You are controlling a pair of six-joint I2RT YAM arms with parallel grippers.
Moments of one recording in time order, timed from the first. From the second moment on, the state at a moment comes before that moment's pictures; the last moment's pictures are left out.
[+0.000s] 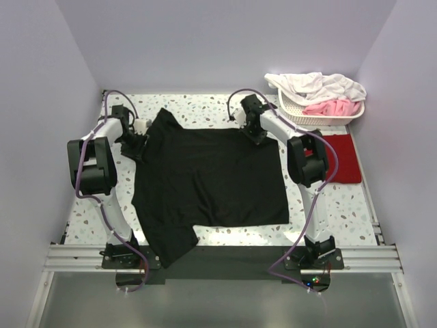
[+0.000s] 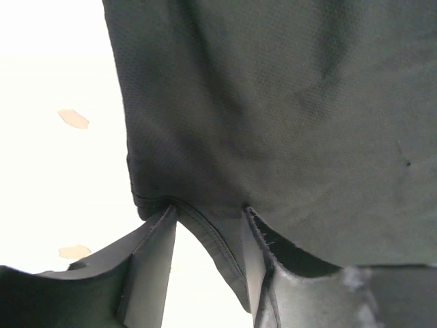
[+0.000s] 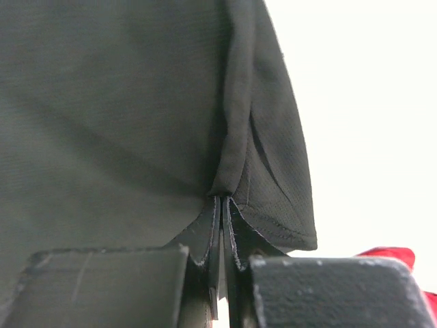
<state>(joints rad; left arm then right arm) 0.14 2.00 1.43 -0.78 0.18 0.38 0.39 2.29 1.90 -0.84 0.12 -0.47</state>
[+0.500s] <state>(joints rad) 0.14 2.06 1.50 -0.78 0.15 0.37 0.30 2.42 2.10 -0.71 0.28 -0.59</state>
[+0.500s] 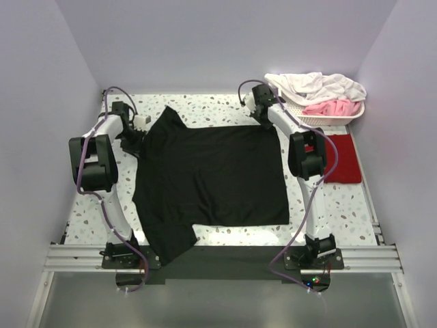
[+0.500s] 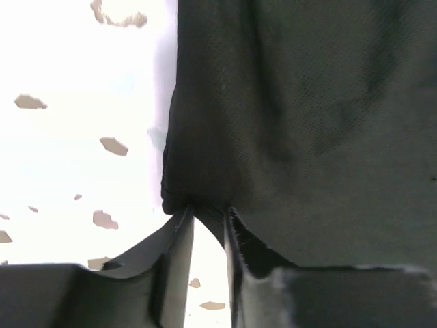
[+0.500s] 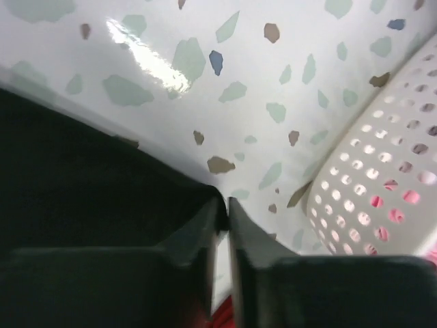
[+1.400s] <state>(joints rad) -0.08 2.42 2.13 -0.71 0.26 0.34 0.29 2.21 2.04 -0.92 0.19 -0.43</state>
